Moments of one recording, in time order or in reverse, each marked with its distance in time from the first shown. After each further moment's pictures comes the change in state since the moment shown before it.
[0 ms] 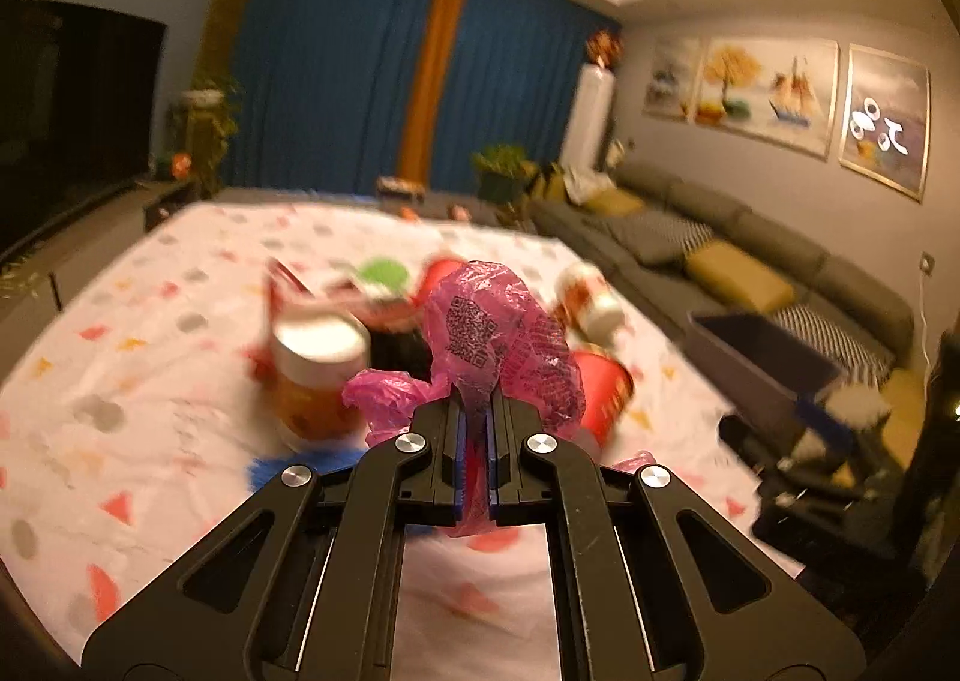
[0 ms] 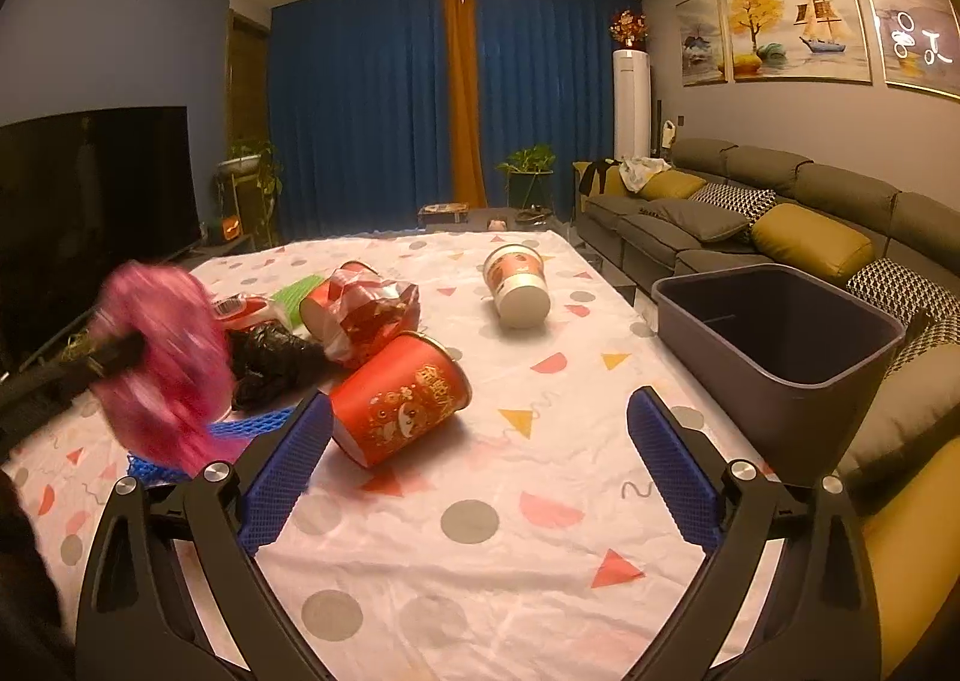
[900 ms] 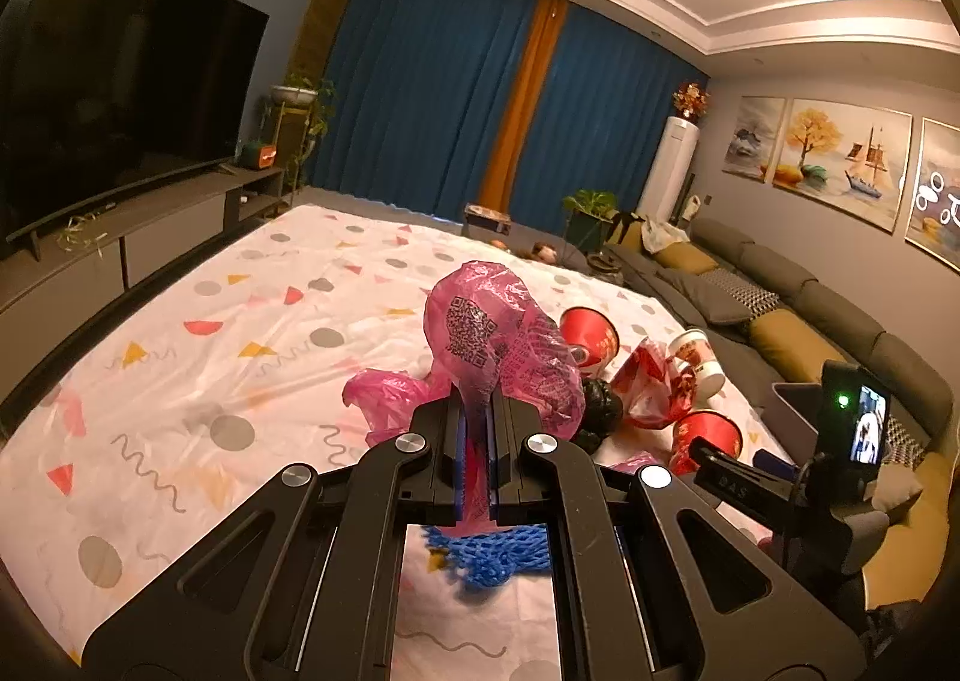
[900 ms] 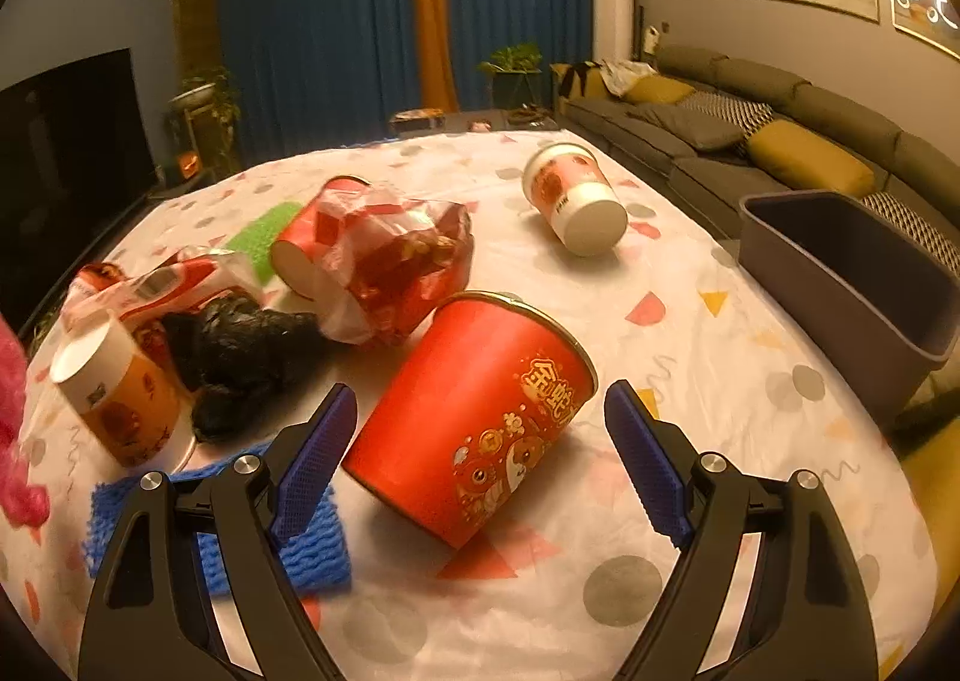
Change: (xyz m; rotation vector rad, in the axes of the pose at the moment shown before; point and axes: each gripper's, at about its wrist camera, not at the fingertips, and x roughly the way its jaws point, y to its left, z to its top) left arm -0.014 0.086 0.010 -0.140 -0.047 0.137; right arm 0.118 0.052 0.011 0.078 0.256 -0.087
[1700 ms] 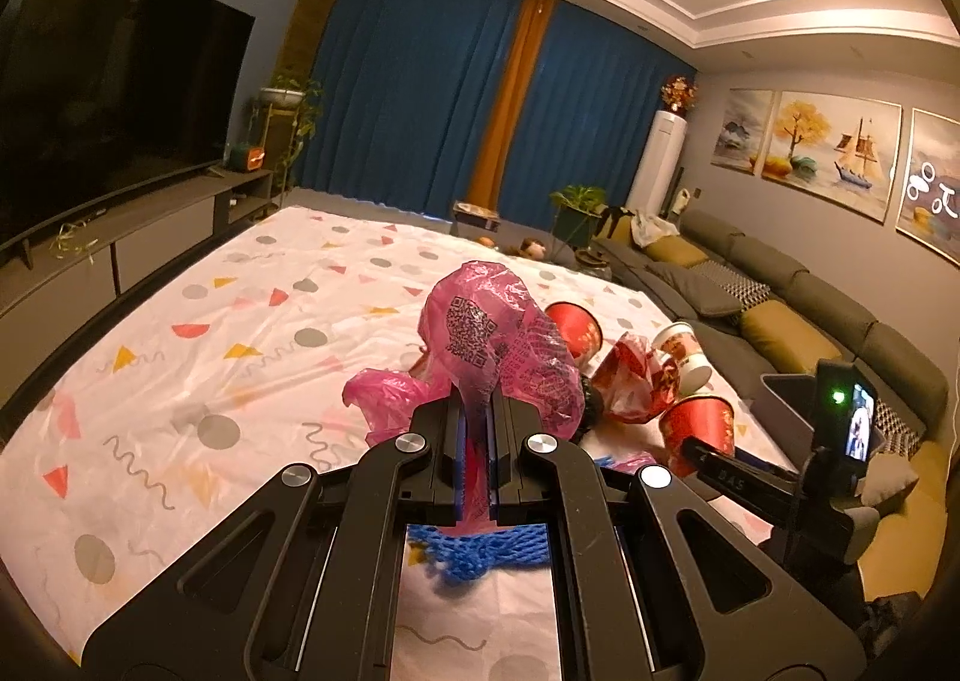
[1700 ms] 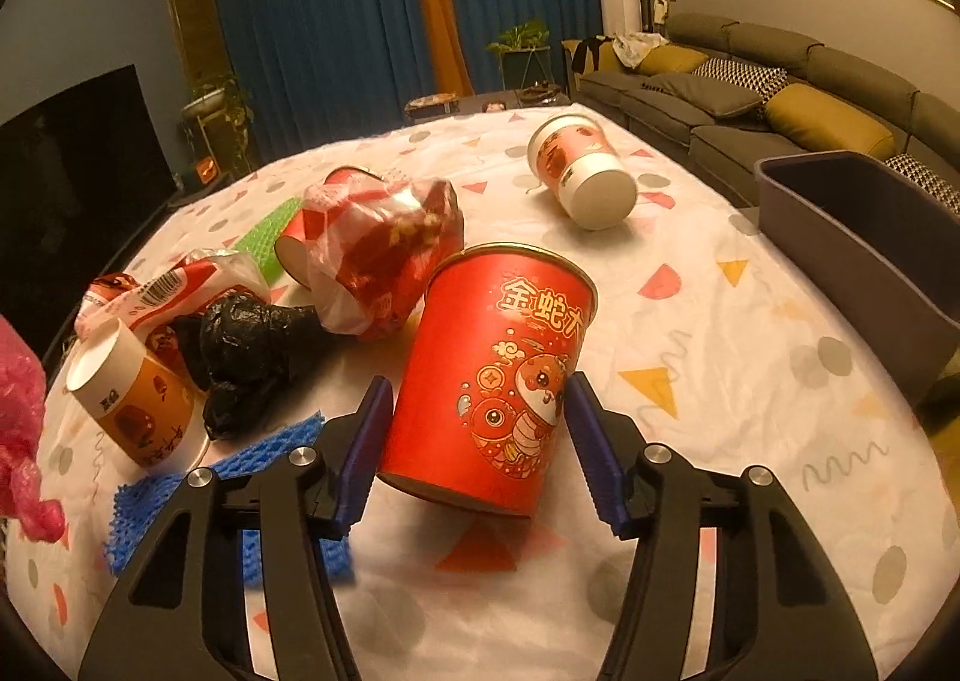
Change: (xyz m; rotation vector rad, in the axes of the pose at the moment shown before) left arm 0.001 -0.009 -0.001 0.025 0.006 -0.021; right arm -0.009 -0.021 -0.004 0.047 0.017 0.090
